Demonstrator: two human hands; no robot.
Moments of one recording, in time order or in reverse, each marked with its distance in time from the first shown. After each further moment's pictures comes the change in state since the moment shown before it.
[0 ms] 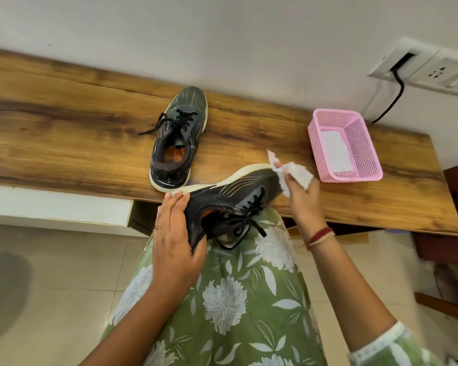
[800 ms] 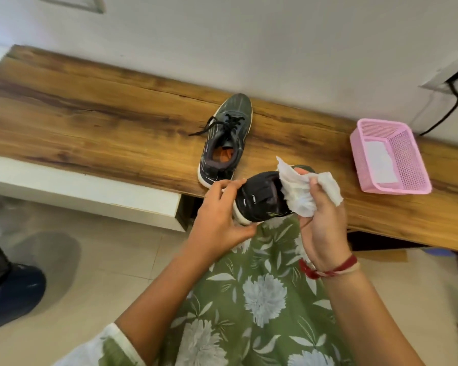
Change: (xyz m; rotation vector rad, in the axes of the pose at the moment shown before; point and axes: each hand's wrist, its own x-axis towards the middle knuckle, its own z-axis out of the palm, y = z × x) left_hand 0.034 -0.008 -0.030 -0.060 -0.165 0.077; right_hand -0.058 -0.022 0.051 0.547 -0.029 0.061
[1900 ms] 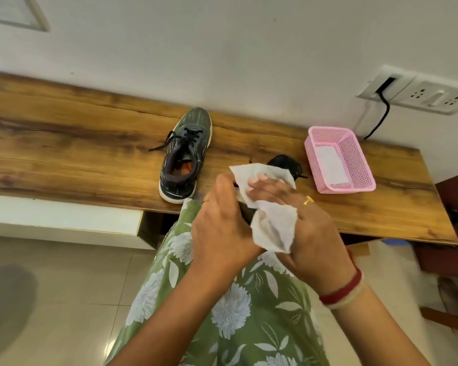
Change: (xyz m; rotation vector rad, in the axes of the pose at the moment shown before) left_hand 0.004 0.114 0.004 -0.042 0.220 -0.016; right_hand -0.024 -0.058 -0.037 -1.224 -0.553 -1.112
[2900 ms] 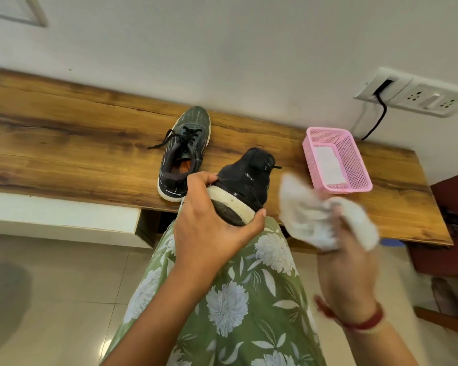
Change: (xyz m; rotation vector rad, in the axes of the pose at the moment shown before) left_hand 0.000 -0.011 -0.011 -0.021 0.069 -0.095; right_hand -0.028 -0.008 -0.017 0.777 0.632 0.670
